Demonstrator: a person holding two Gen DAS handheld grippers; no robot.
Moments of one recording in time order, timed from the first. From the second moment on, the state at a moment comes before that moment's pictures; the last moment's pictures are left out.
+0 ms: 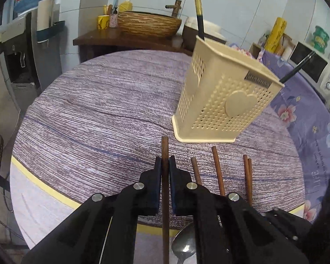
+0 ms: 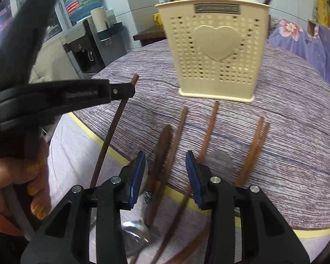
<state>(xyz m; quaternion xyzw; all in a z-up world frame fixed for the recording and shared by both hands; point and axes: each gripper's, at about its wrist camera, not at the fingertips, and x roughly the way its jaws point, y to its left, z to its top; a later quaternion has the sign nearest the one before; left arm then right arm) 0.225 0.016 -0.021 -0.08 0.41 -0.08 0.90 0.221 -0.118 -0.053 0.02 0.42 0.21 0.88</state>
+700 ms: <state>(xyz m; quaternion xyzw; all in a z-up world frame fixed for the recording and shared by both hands) 0.216 0.036 -0.013 -0.10 0.39 -0.10 0.91 0.257 -0.082 -0.075 -0.02 0.46 0.19 0.87</state>
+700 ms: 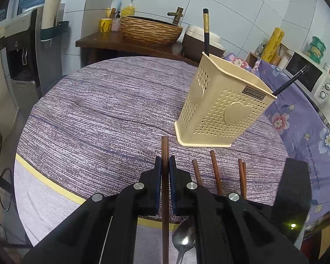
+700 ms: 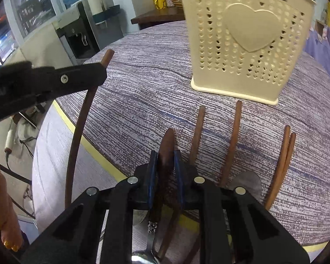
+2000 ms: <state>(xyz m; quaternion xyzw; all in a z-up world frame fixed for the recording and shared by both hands) 0.161 0.046 0.053 -0.12 0.31 -0.14 0.93 0.154 -0.211 0.034 0.08 0.30 0.21 0.93</state>
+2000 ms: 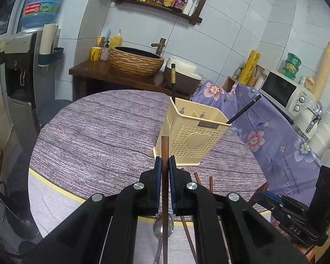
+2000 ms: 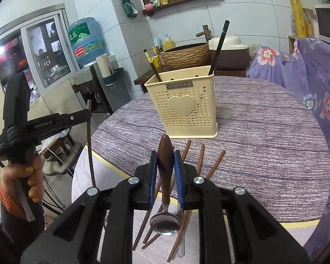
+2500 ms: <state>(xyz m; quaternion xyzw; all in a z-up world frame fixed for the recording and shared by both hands) 0.188 0.041 0.093 -0.12 0.28 -0.17 0.94 0.182 -0.206 0.077 0.06 0.27 0.22 0.94</state>
